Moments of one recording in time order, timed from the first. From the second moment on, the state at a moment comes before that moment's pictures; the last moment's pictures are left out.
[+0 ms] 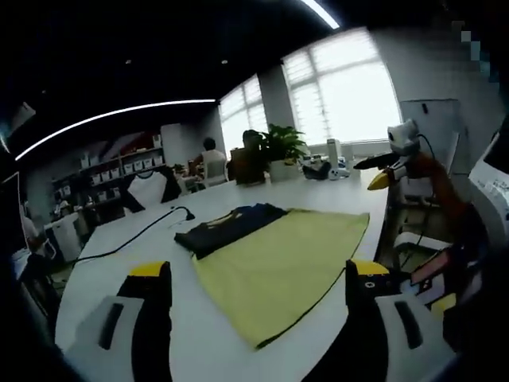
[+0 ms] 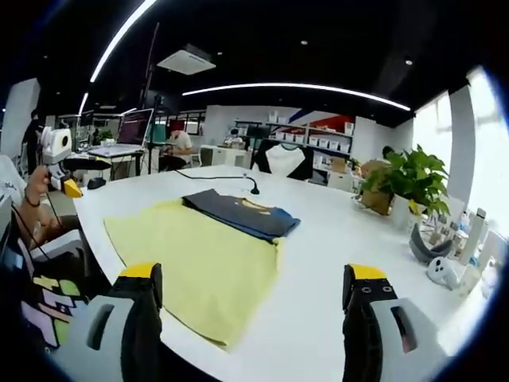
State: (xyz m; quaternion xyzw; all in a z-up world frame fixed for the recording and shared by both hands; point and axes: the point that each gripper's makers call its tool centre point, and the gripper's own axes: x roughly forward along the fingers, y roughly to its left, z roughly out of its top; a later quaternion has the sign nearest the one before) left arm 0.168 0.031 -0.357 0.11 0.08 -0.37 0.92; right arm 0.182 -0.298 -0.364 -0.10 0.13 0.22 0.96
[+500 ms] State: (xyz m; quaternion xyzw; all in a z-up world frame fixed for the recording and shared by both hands) left arm 0.180 0.020 -0.425 0.06 0.17 -0.40 0.90; right arm 0.186 -0.281 -0.416 -0.10 0.18 0.26 0.94
